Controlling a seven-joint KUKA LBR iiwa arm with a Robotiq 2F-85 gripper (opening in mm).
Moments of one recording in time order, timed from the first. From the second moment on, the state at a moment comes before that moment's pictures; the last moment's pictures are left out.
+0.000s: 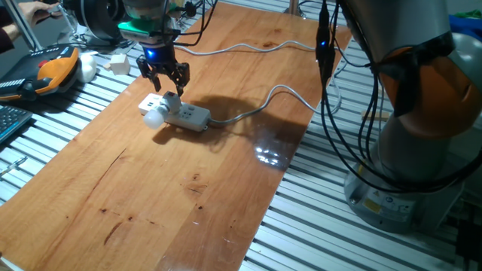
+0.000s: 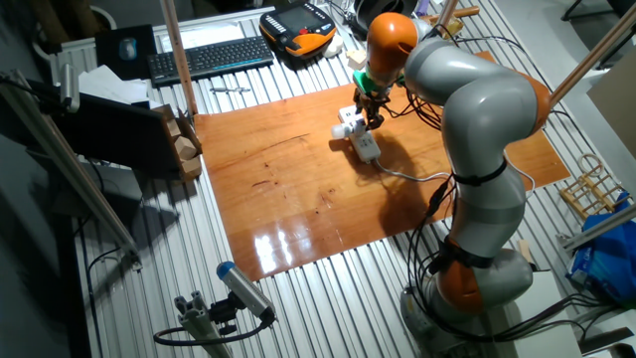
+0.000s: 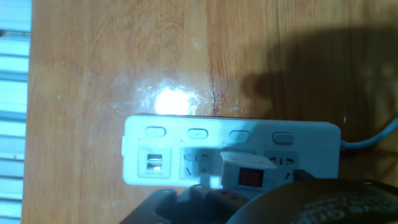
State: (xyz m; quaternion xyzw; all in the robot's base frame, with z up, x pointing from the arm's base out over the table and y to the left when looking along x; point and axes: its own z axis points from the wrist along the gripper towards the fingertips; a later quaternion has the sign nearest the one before) arm 0.620 0.005 0.121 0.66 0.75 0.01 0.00
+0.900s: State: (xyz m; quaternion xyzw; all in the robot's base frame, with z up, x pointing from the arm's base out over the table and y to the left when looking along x) arm 0.625 0.005 0.138 0.63 0.77 0.00 -0.01
